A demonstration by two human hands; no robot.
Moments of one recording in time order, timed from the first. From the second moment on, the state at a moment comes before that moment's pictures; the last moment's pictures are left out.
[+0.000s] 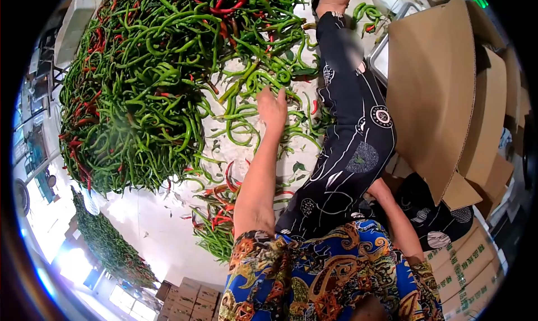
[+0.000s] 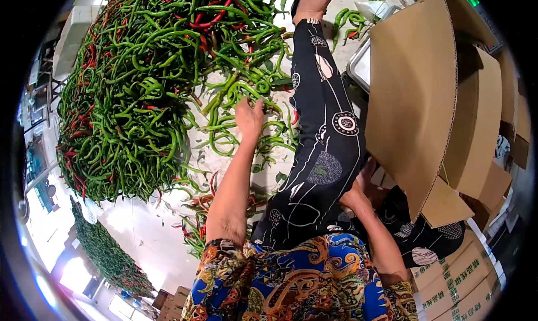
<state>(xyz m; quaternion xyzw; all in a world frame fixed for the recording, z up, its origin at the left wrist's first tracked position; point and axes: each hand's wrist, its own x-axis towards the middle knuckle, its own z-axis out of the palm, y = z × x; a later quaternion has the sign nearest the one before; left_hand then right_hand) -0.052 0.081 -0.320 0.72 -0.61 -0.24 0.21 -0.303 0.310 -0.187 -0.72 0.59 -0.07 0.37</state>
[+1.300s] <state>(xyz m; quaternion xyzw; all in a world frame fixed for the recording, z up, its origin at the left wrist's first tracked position) 0.070 0.178 -0.287 0.55 0.02 -0.73 0.41 -0.307 0.278 -0.173 -0.64 0.65 -0.09 0.40</state>
